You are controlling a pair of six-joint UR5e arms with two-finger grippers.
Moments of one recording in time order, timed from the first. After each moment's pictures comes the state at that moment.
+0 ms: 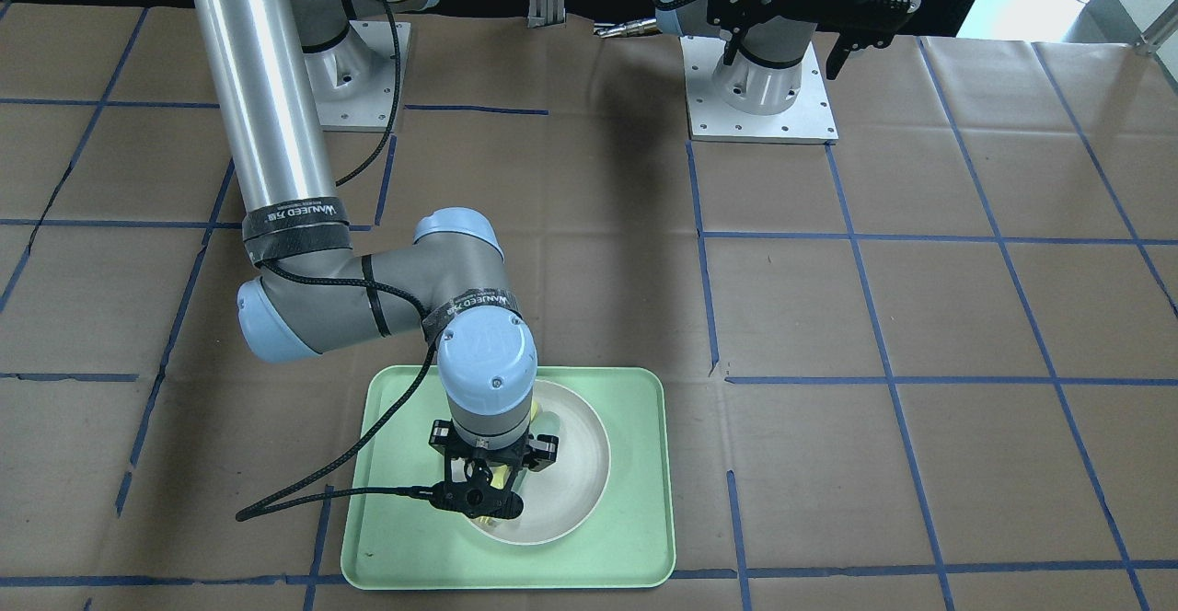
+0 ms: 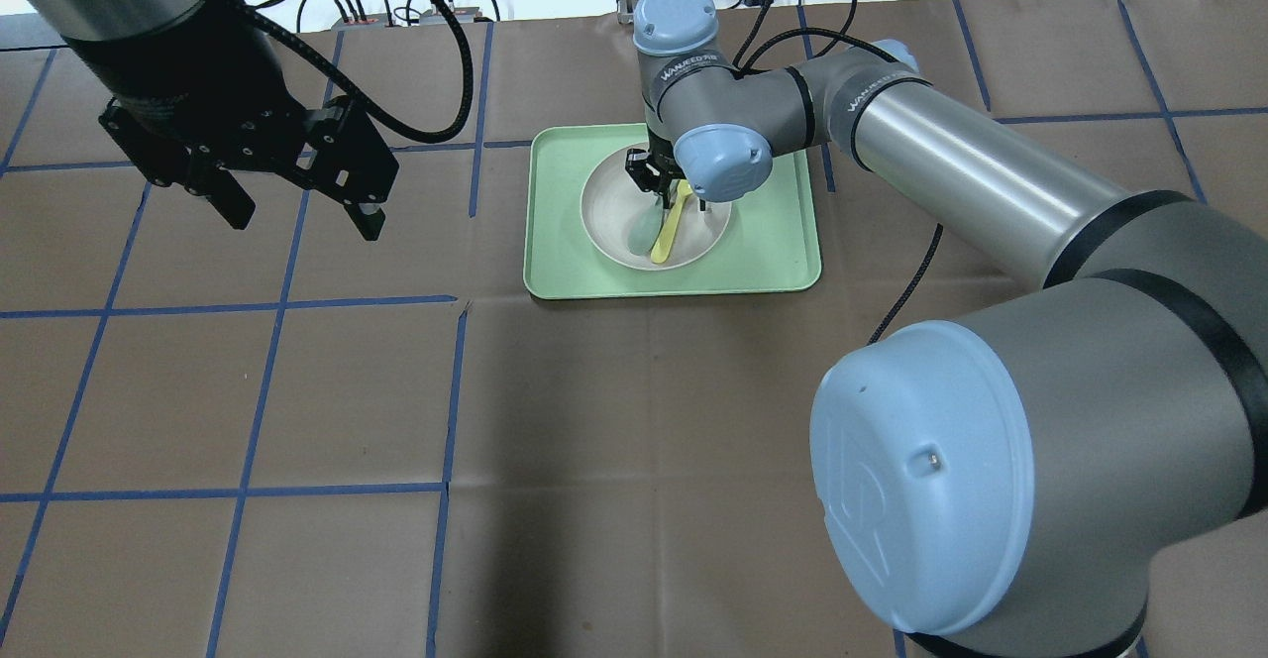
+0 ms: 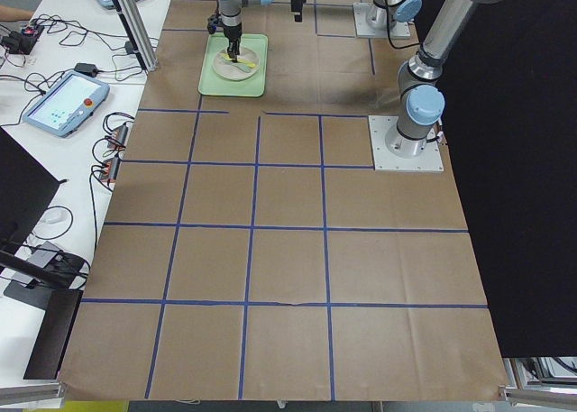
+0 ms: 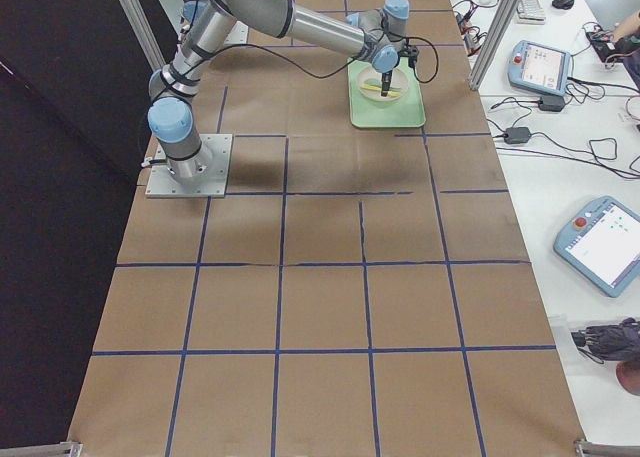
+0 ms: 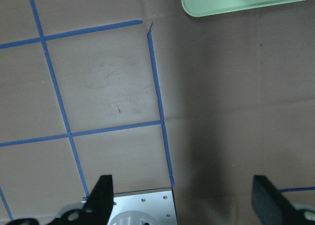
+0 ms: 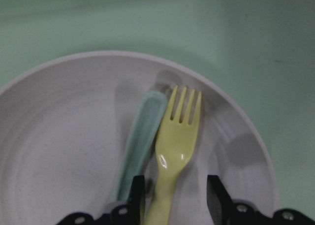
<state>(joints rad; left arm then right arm) -1.64 -1.50 -1.41 -1.91 1.58 0.08 1.86 -0.83 1.34 -2.10 -1.62 0.43</state>
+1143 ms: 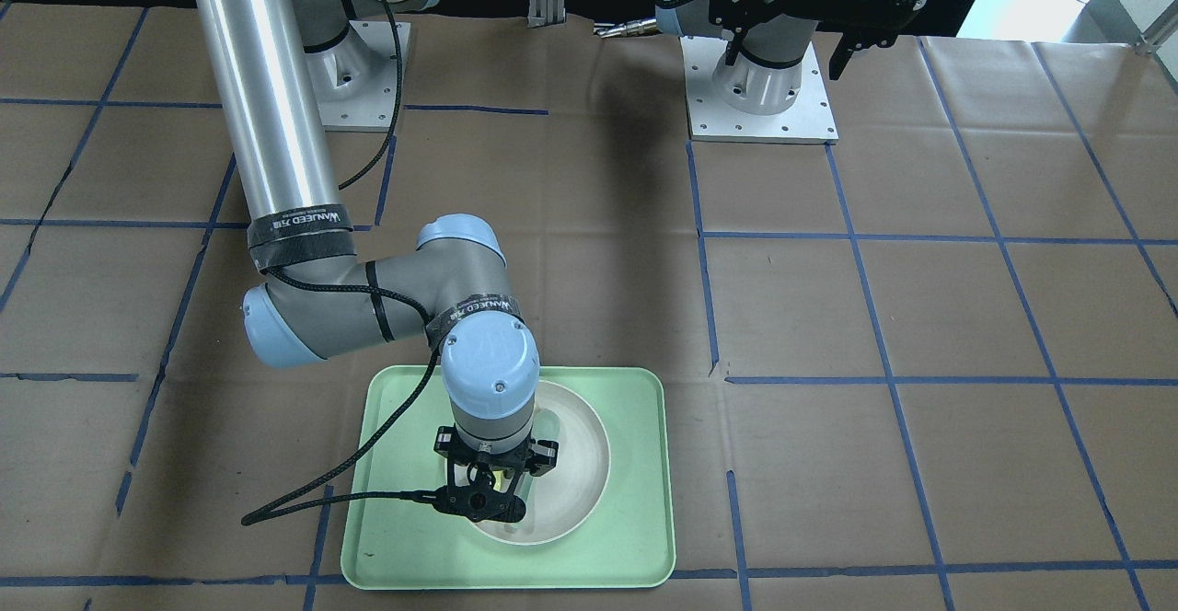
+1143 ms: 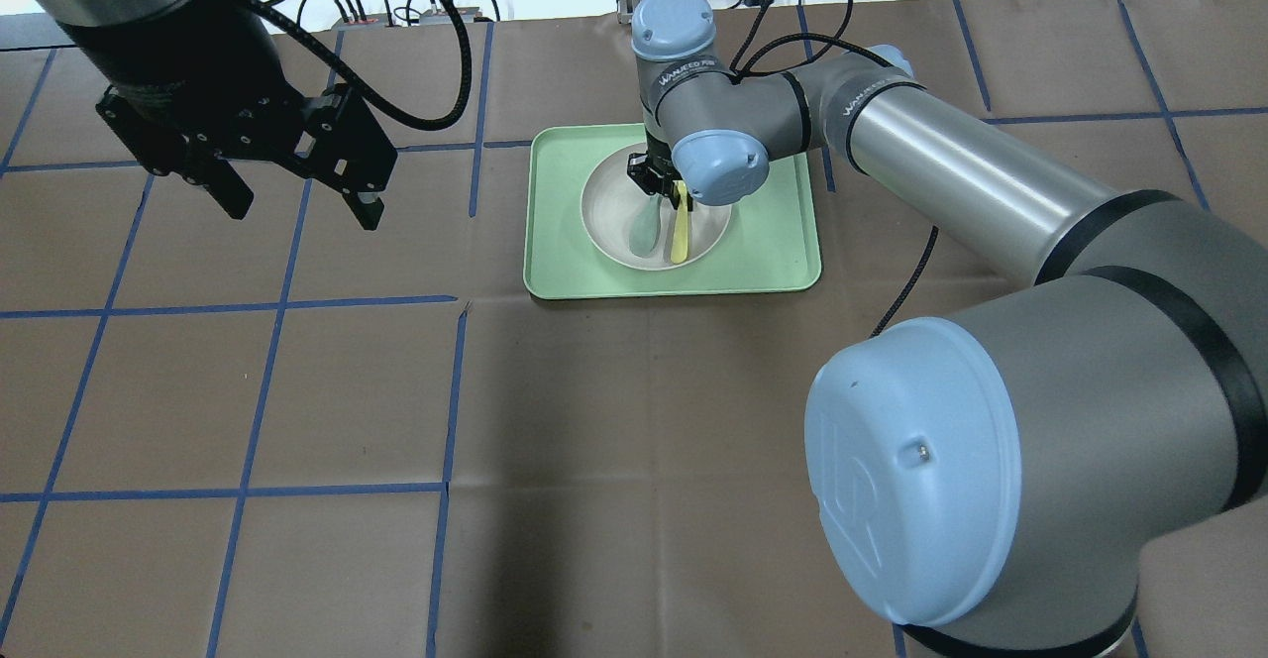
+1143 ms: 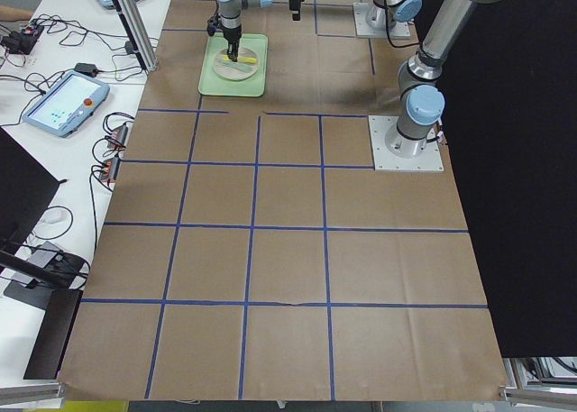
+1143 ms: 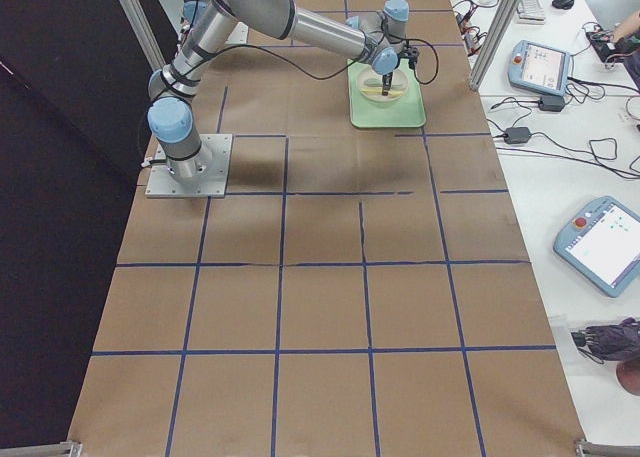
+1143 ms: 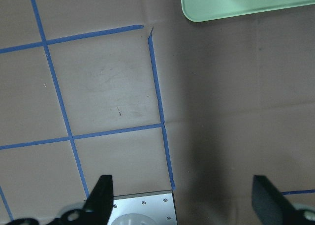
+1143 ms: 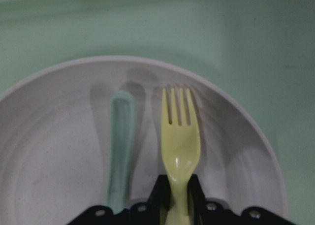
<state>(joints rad) -1.64 -1.51 -1.39 -1.91 1.58 0.08 1.86 -0.82 1.34 -2.12 -1.62 0.43</state>
